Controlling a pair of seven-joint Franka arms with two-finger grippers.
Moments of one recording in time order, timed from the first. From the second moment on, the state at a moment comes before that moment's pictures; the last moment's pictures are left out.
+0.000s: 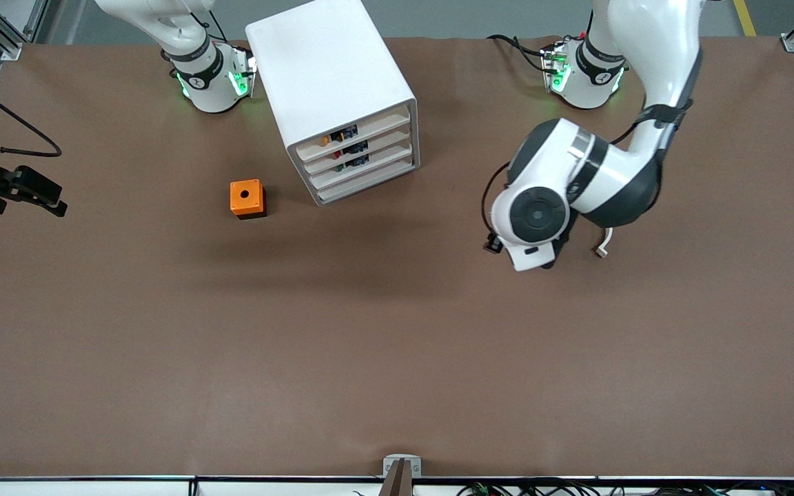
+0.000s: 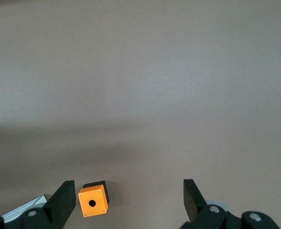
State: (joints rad) left arm -0.39 0.53 -0.21 -1.45 -0.08 1.56 -1.78; right arm 0.05 0.03 -0.08 -1.56 0.00 1.64 0.03
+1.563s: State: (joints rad) left arm -0.54 0.74 -0.22 -1.45 -0.92 1.52 -2.41; right arm 0.03 0.03 -0.08 -1.57 0.01 1.61 0.04
